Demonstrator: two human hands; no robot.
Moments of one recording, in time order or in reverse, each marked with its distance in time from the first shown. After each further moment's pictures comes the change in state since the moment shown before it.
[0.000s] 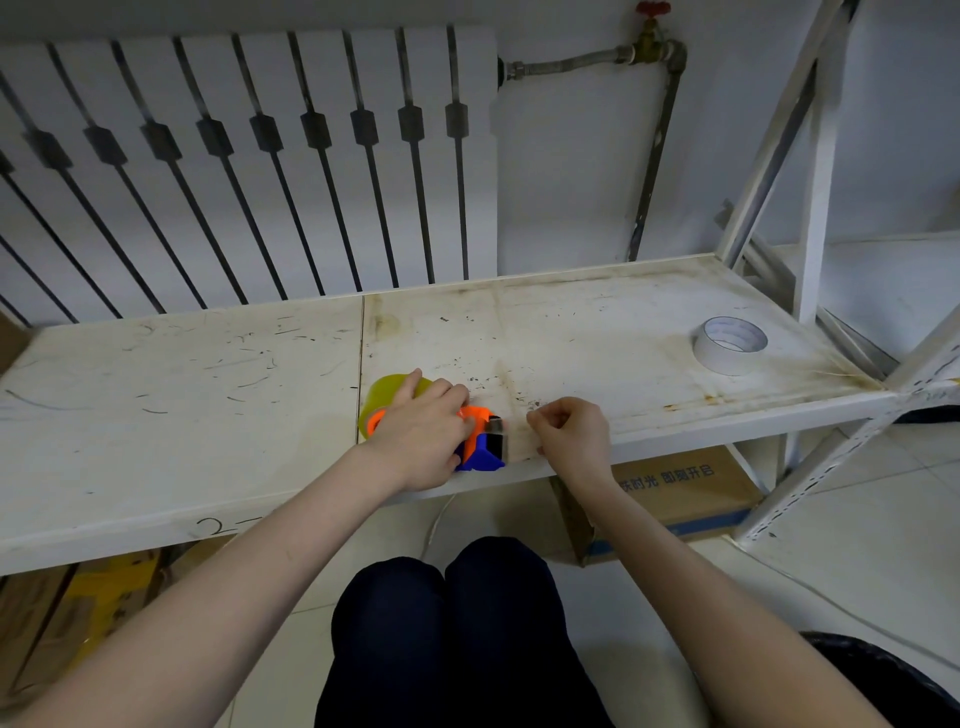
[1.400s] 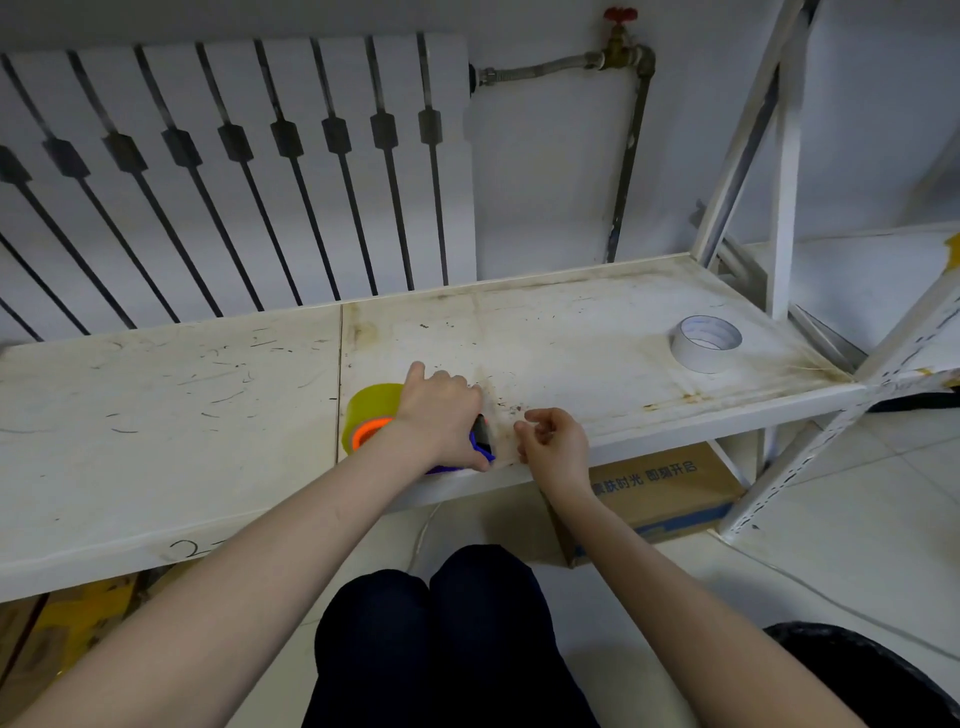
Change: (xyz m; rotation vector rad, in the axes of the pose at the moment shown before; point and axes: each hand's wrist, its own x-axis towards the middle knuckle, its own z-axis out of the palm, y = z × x) left_hand 0.044 0.019 -0.021 0.007 -0.060 -0.148; right_hand -0.003 0.014 0.005 0.104 0.034 0.024
